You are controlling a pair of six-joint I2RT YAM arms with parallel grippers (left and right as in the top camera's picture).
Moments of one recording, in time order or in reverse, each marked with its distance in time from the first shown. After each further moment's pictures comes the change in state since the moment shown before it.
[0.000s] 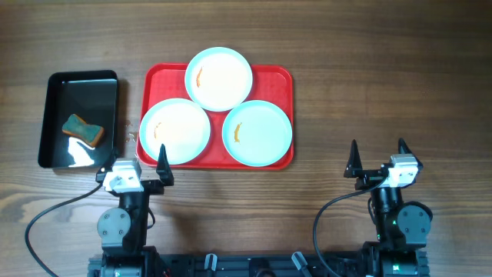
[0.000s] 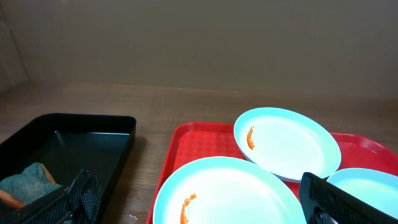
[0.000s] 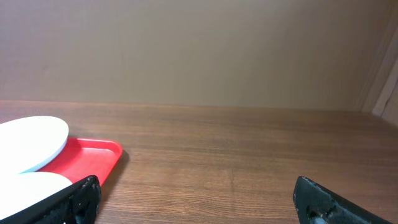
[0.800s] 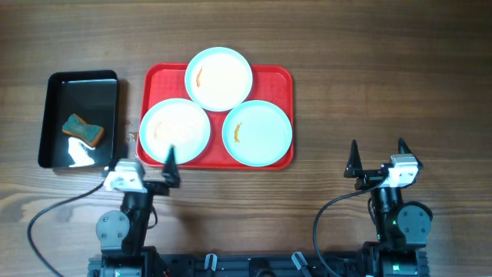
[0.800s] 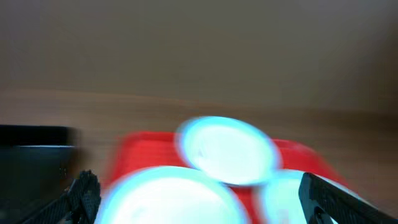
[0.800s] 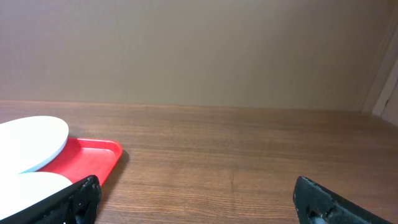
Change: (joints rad) left arm 0.000 0.000 -0.002 0.059 0.256 -0.128; right arm 0.000 0.000 0.000 0.000 0.000 0.000
